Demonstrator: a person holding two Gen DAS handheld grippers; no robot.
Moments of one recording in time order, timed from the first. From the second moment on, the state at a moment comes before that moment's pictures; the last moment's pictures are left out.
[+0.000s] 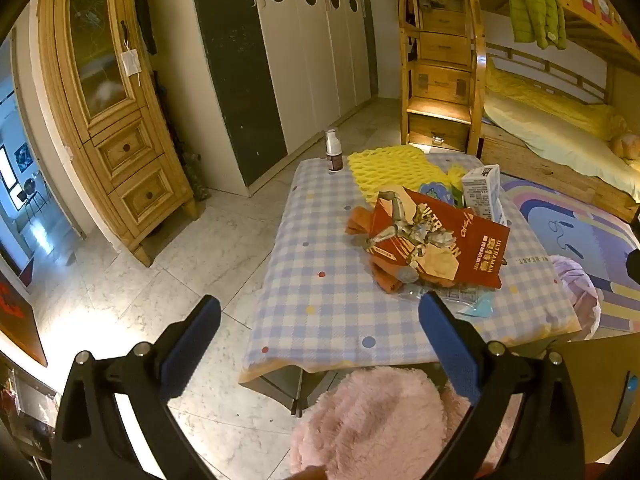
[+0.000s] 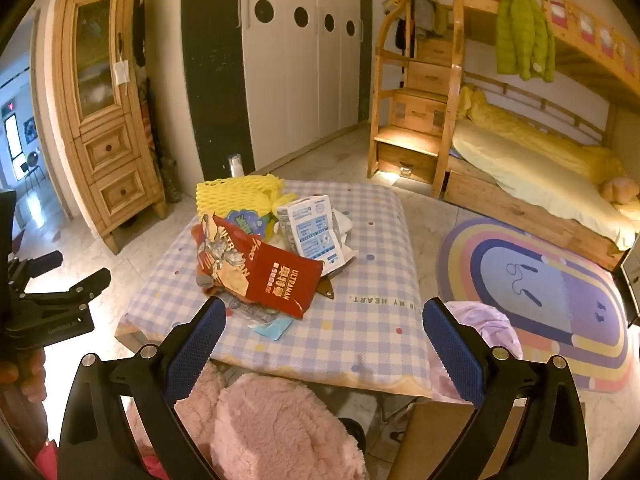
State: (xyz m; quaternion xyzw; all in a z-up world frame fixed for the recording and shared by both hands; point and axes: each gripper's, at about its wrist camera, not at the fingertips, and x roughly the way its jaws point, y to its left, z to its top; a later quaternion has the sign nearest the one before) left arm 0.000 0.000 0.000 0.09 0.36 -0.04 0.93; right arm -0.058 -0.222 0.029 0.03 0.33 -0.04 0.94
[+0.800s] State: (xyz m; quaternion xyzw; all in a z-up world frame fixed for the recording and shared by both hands) left arm 0.003 0.008 -0.003 0.09 0.36 -0.03 0.93; right arm -0.056 -0.217 0.025 0.02 0.33 -0.03 0.94
